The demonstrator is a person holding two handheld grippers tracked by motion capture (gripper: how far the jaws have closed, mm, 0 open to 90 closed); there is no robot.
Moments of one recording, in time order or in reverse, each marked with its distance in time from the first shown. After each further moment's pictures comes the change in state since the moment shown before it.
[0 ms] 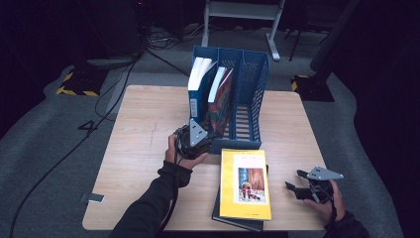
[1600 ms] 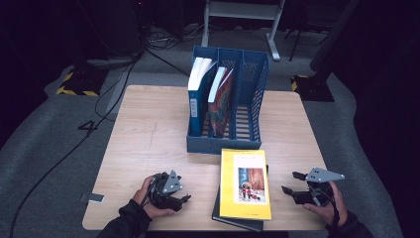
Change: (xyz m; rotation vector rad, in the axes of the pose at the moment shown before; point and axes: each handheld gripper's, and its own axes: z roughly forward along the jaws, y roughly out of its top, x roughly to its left) left arm -0.012 -0.124 -0.065 0.358 -0.325 0.119; right arm 0.028 0.028 -0.023 -0.011 0.113 -0.039
